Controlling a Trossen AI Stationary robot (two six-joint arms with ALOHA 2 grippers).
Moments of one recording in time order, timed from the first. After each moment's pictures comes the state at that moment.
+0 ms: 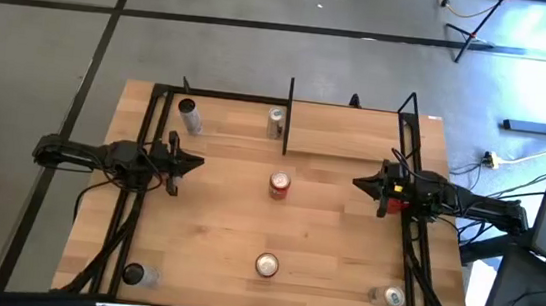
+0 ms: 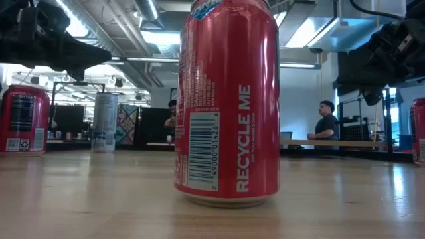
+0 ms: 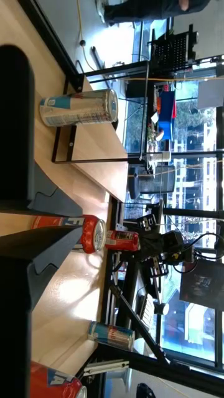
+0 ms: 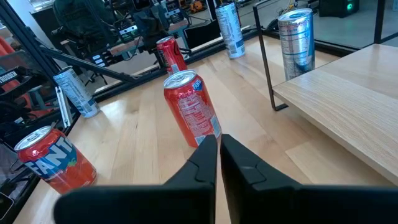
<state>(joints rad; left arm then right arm) -0.10 0.01 0.02 0.04 -0.33 -0.04 -0.05 0.03 0.10 -0.24 0.06 0.36</state>
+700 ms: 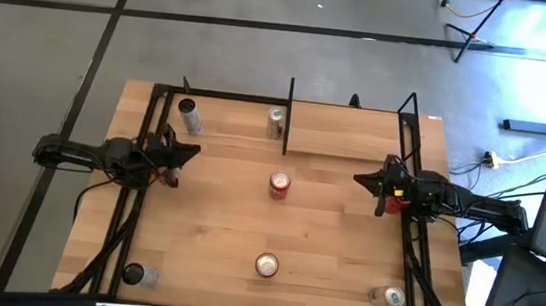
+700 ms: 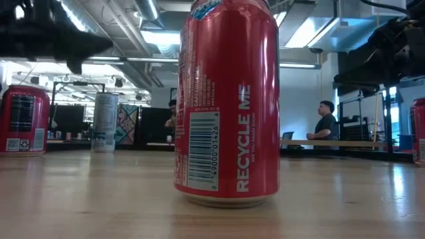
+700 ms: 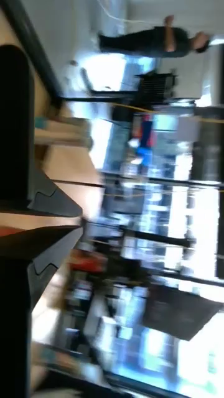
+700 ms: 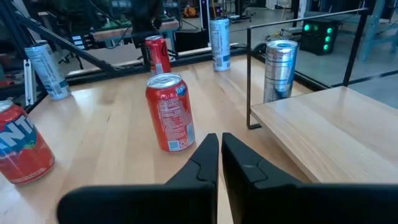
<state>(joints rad) -0.10 0.01 0.02 0.25 -0.45 -0.07 -0.05 0.03 0.10 -0.22 0.13 0.12</state>
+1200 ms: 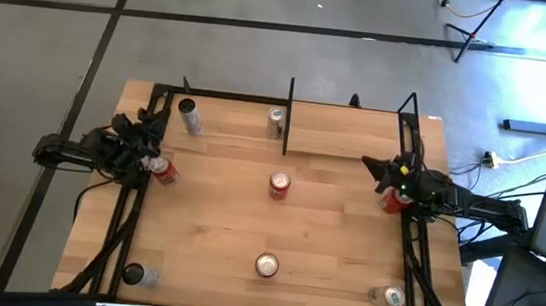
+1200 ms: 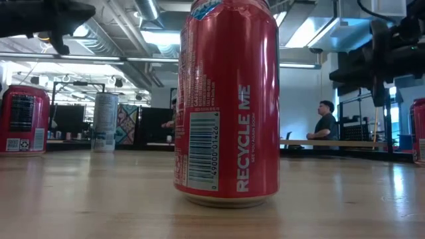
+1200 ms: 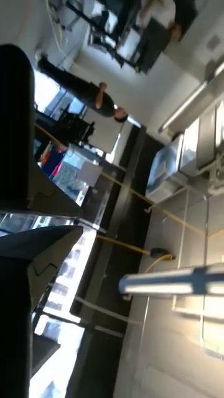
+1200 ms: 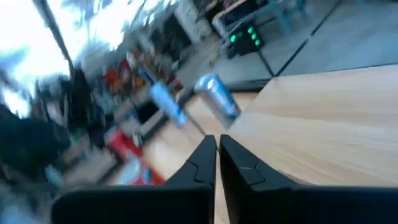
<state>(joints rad) -0.10 0.01 0.02 0.77 -0.74 -0.01 -0.05 0.03 0.10 -0.12 0.46 0.71</state>
